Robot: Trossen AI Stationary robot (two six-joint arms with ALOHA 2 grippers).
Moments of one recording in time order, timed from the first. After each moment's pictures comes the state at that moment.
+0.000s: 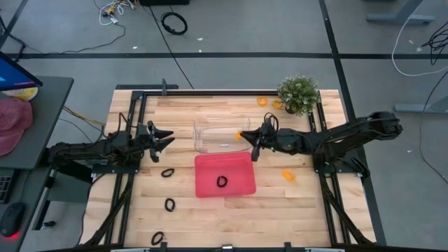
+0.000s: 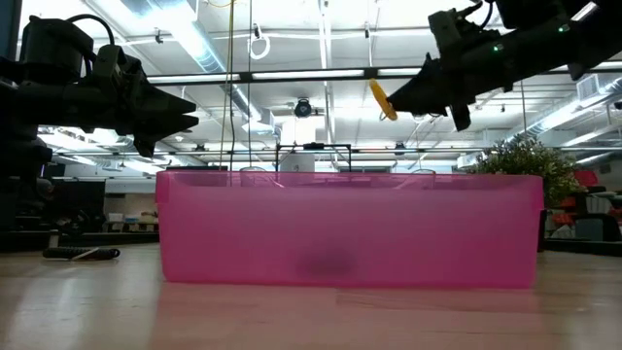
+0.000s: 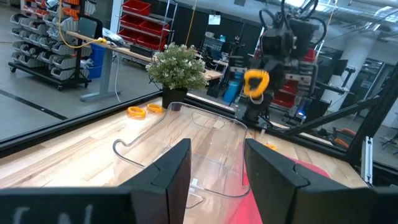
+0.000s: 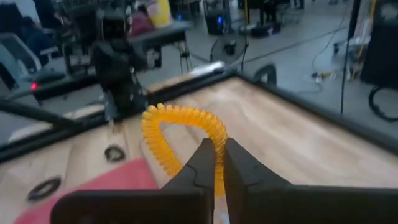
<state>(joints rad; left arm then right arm) 0.04 0.03 0.01 0.07 -0.27 -0.28 0.06 1.30 0.56 0.55 0.41 0.27</state>
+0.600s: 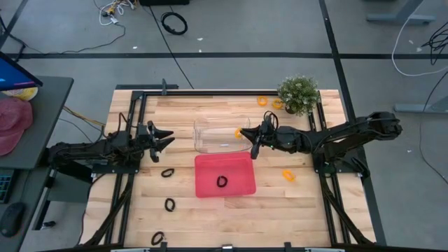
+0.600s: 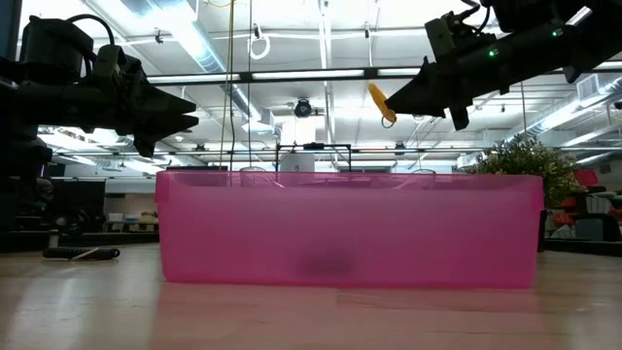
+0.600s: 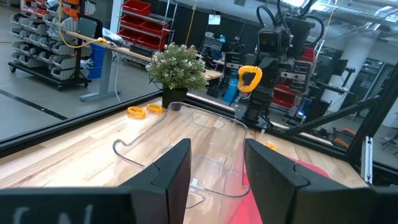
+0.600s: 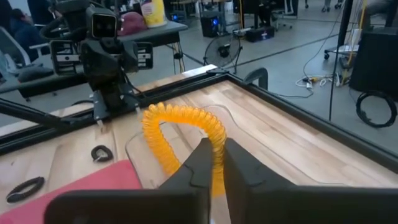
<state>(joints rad) 0.04 0.03 0.01 0.07 -0.27 -0.28 0.03 1.30 0.56 0.55 0.41 0.22</state>
